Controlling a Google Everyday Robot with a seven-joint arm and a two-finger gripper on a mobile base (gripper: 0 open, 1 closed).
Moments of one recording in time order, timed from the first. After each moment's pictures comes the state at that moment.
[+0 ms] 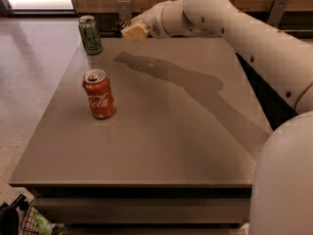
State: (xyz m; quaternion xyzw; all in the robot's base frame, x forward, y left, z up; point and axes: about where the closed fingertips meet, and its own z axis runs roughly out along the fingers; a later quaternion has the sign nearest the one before) arm 0.781 0.055 0.934 -0.46 0.69 0.17 0.54
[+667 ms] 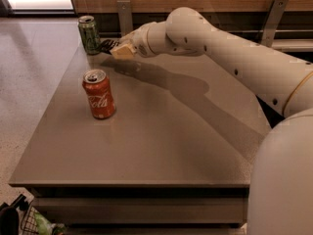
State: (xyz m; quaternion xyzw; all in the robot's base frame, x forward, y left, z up) arm 0.765 0.095 0.880 -0.47 0.69 0.18 0.52
